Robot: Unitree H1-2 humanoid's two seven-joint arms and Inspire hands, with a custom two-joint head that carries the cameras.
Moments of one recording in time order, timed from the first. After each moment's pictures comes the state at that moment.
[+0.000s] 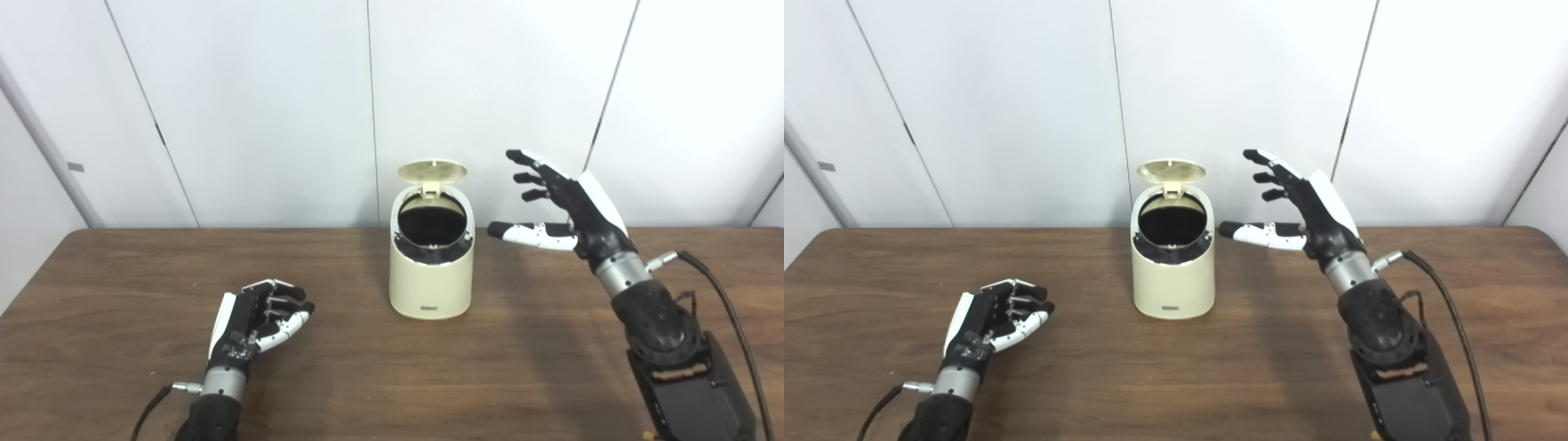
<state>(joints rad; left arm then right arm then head) -0.20 0.13 0.08 0.03 0.22 0.11 0.01 -0.52 -0.29 0.09 -0.06 -0.33 0.15 0.11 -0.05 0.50</state>
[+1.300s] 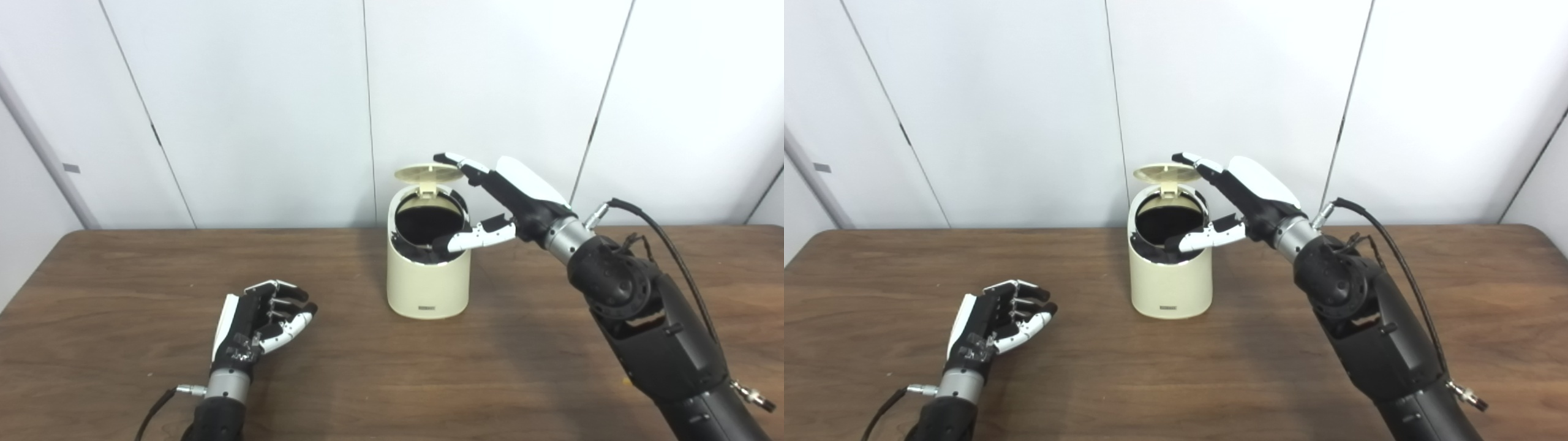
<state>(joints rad) -0.19 0.13 0.04 0.04 0.20 0.10 0.05 -0.69 -0.33 0.28 -0.01 -0.51 0.19 0.33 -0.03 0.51</state>
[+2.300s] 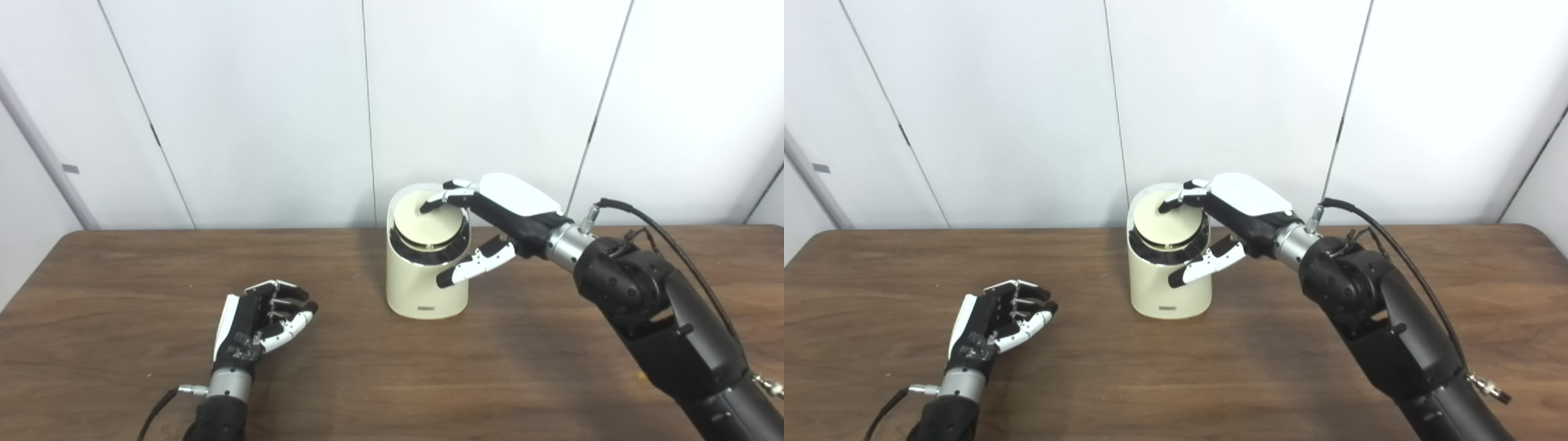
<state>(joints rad) -0.19 0.13 0.04 0.02 0.19 0.14 0.06 -0.70 -0.41 0.35 -0.04 -0.58 0.07 0.42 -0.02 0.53</state>
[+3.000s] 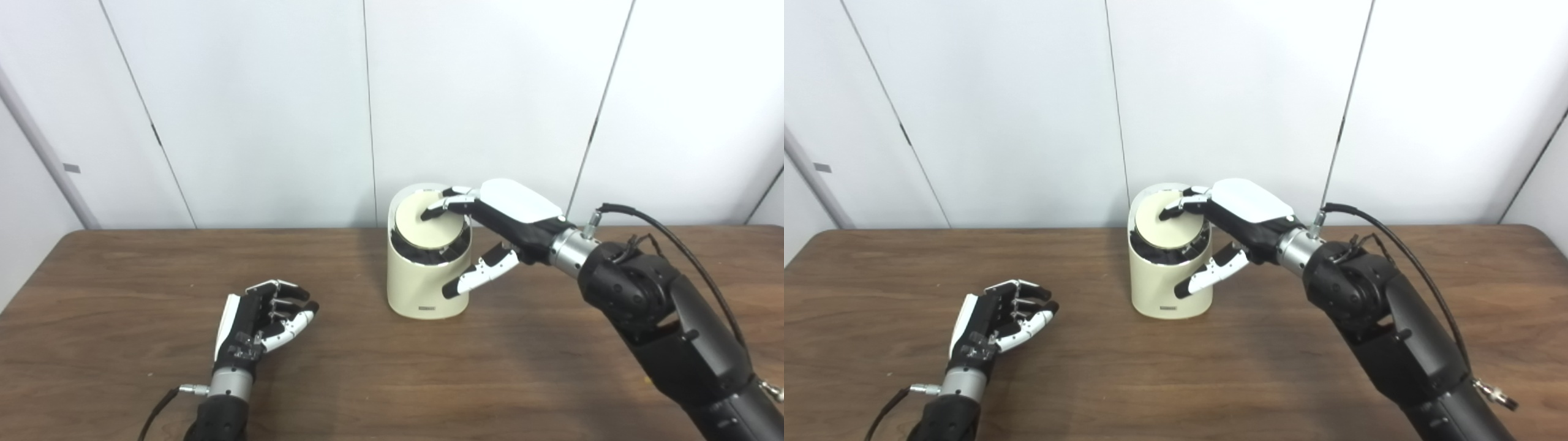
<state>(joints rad) -0.20 0.13 0.03 0.02 0.19 0.15 0.07 -0.67 -0.42 0.35 -0.07 -0.59 0.03 0.45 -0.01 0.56</state>
